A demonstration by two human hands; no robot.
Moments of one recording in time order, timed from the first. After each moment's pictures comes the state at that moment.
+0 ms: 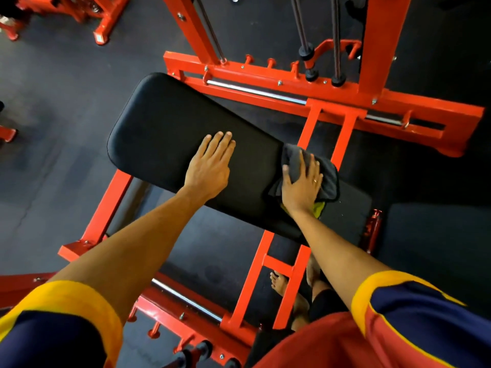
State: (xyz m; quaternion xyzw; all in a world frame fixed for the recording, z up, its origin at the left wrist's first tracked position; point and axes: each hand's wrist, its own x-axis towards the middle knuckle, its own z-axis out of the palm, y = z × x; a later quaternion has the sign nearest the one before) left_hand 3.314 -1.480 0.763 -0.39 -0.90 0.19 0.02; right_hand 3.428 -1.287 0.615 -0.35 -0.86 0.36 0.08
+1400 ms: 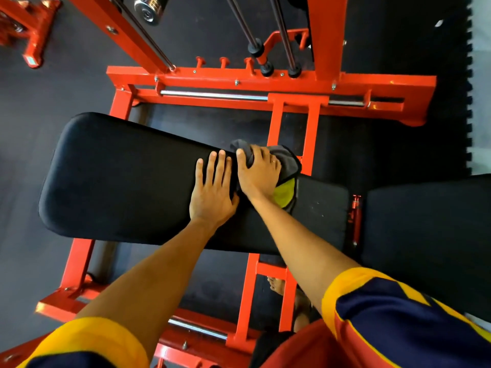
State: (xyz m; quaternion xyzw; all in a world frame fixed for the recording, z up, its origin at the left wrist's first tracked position) left_hand 3.322 -1.407 0.700 -0.41 -0.89 0.19 -0.01; right_hand 3.346 -1.279 0.655 -0.42 -0.81 0.39 0.11
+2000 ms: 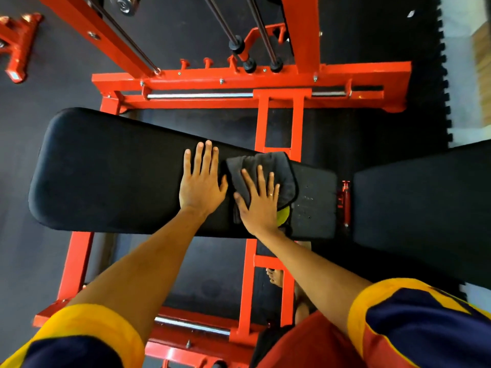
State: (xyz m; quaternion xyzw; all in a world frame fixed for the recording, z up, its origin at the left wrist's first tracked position) left_hand 3.325 -1.409 0.707 -0.41 -0.89 0.19 -0.01; right_hand 3.465 -1.324 0.622 -0.31 -0.87 0.38 0.04
